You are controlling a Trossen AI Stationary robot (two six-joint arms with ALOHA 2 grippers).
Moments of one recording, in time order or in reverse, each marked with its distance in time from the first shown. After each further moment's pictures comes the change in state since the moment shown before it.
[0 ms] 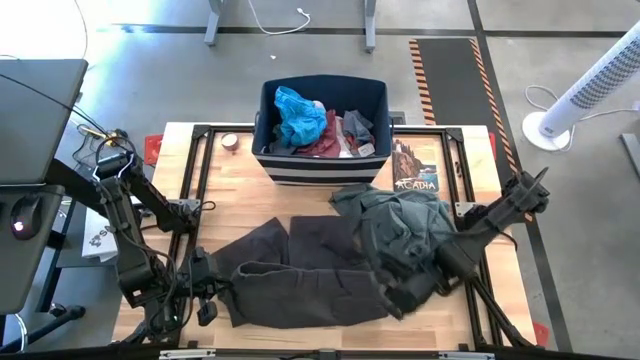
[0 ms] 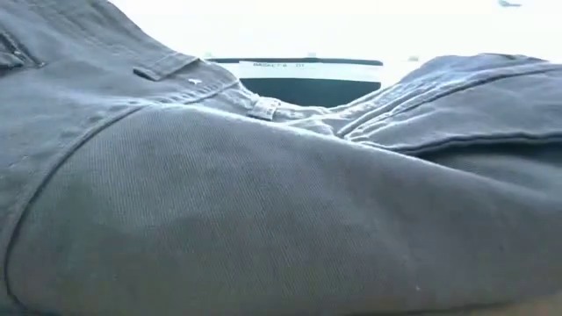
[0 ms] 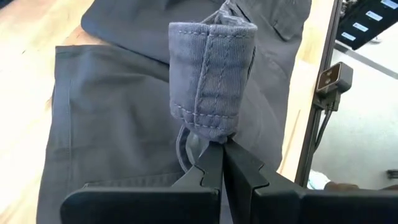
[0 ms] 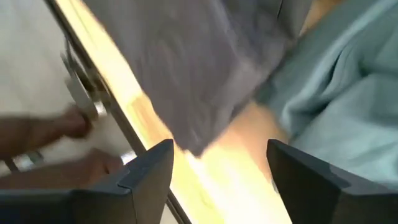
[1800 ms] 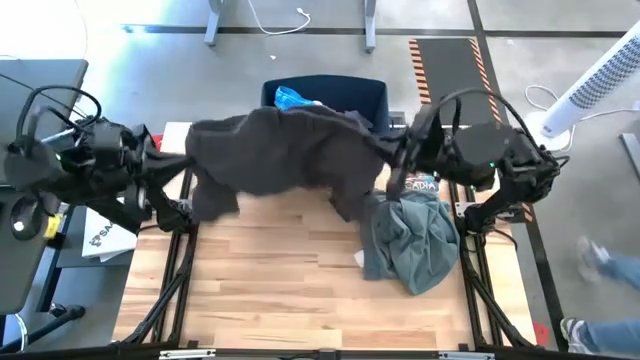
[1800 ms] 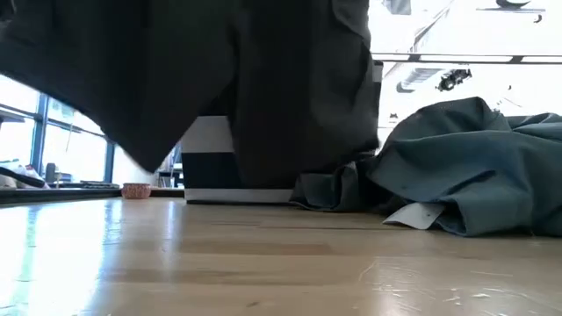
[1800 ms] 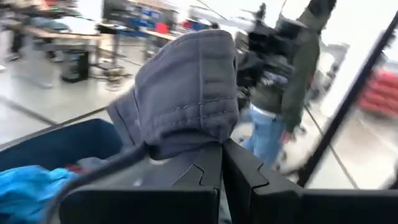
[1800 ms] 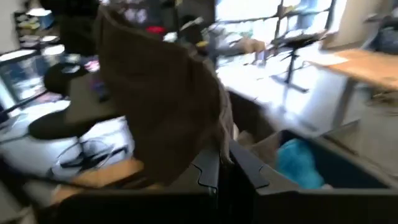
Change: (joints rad) left arm 0.088 -0.294 0.648 0.288 -0.648 1.208; right arm -0.346 -0.012 0.775 0.226 0.561 -1.017
